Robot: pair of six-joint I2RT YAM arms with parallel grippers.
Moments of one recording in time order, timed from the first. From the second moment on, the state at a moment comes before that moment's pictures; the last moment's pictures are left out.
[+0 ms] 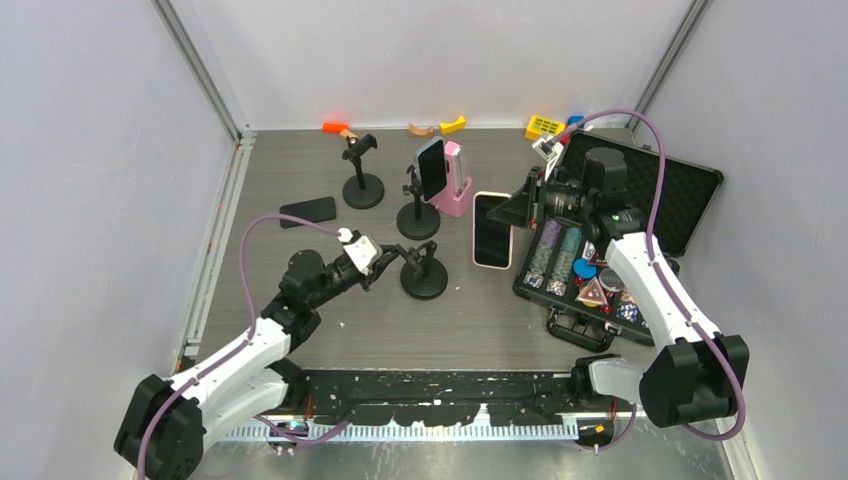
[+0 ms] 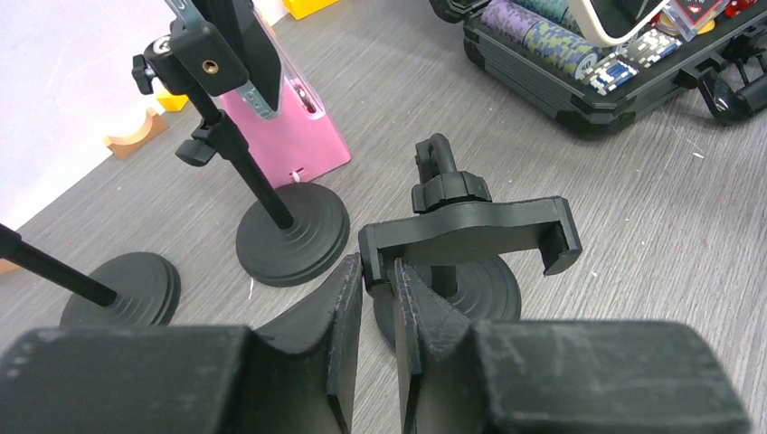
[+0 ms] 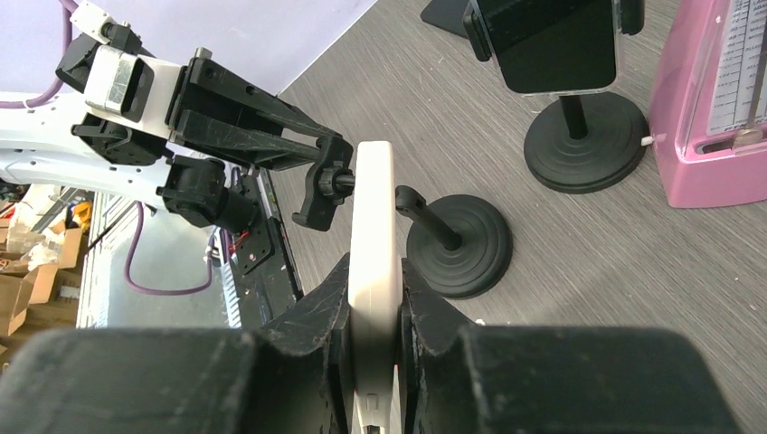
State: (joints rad) left arm -0.53 0.88 0.35 0.47 0.39 0.24; right arm 0.13 1.21 1.02 -0.19 -1.06 0.20
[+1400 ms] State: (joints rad) left arm -0.52 1.33 0.92 0.00 0.47 -0.08; right arm 0.59 1.67 1.45 -0.16 -1.17 0.04
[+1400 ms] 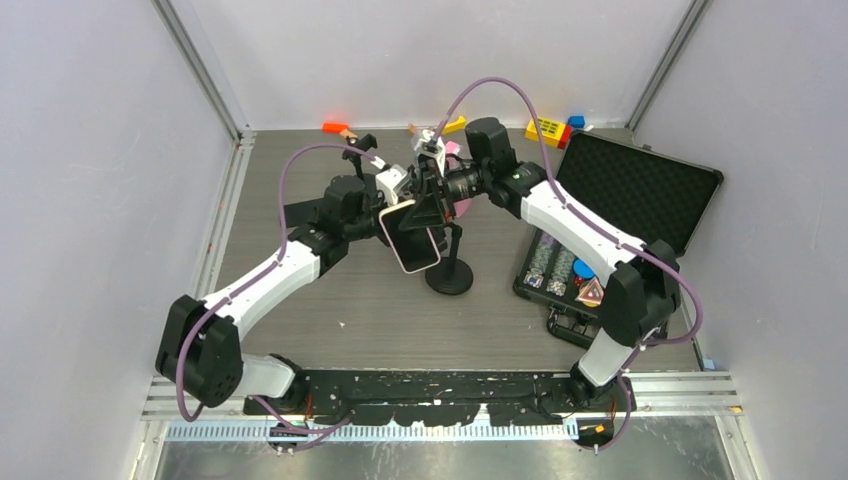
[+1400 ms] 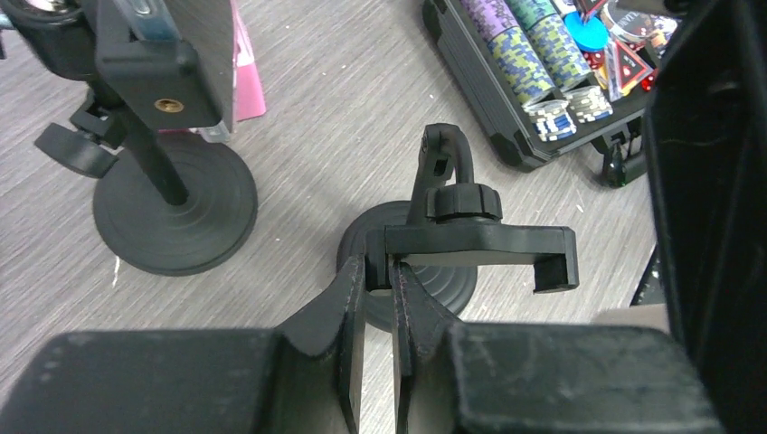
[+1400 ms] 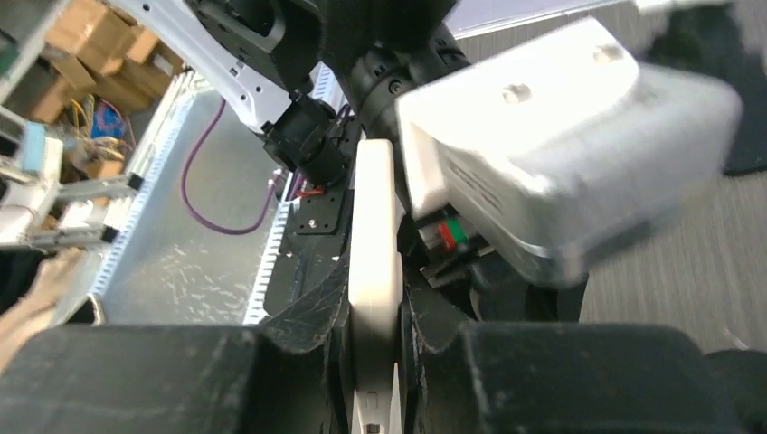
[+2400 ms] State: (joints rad) left arm -0.49 1.39 0.96 -0.06 0.65 -0.07; right arm 0.69 1.88 1.74 -0.89 -1.12 -0.76
